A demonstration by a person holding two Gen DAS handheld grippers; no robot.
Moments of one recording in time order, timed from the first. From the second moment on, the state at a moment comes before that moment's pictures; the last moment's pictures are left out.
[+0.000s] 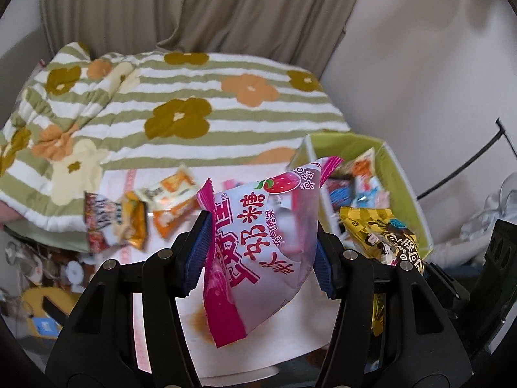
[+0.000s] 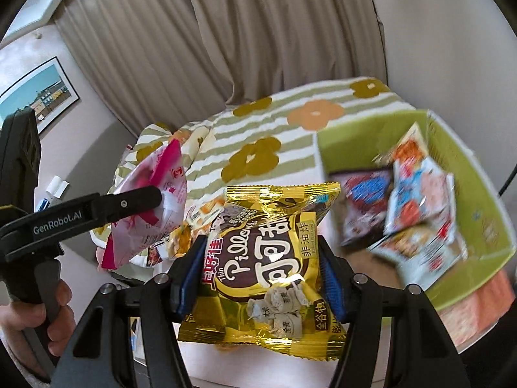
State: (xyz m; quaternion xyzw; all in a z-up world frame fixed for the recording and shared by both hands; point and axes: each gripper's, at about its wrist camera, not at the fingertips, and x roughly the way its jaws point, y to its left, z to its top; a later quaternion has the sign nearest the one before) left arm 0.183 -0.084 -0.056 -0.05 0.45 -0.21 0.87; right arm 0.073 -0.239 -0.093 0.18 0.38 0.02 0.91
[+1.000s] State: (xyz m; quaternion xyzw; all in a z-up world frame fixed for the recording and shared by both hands) left arm 0.160 -0.292 -0.136 -0.01 0.52 -0.19 0.83; right arm 0.059 -0.449 -0.112 0.19 0.42 0.02 0.89
